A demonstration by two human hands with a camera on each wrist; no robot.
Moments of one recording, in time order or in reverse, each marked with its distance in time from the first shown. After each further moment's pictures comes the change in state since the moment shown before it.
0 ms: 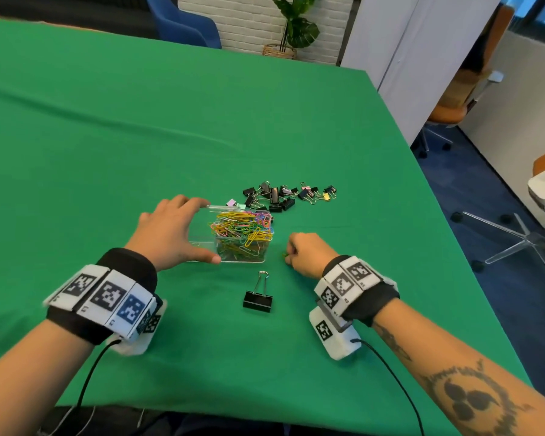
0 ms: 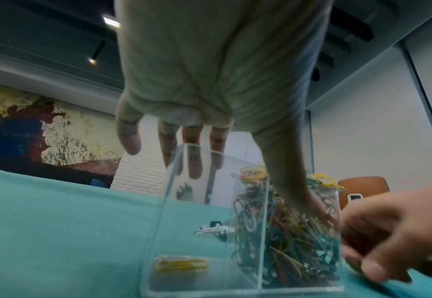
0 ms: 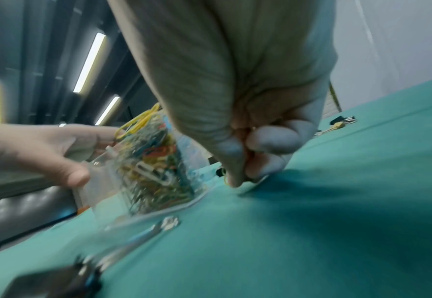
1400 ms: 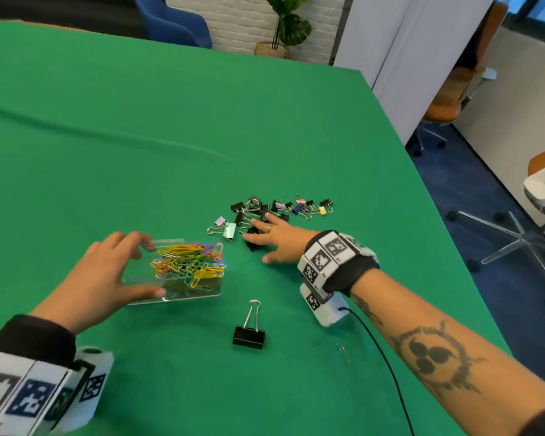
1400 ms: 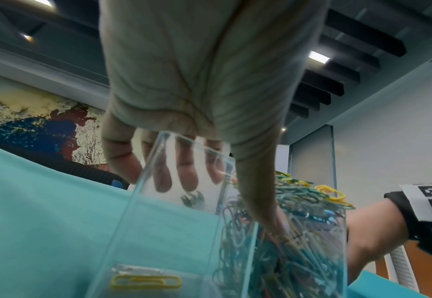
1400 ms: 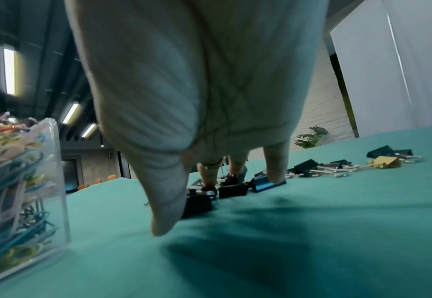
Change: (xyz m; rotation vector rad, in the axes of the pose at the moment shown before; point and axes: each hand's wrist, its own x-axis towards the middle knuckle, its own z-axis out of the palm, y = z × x) left_hand -0.012 -0.053 0.000 -0.189 0.038 0.027; right_hand 0.068 -0.006 -0.033 -0.382 -0.264 -0.314
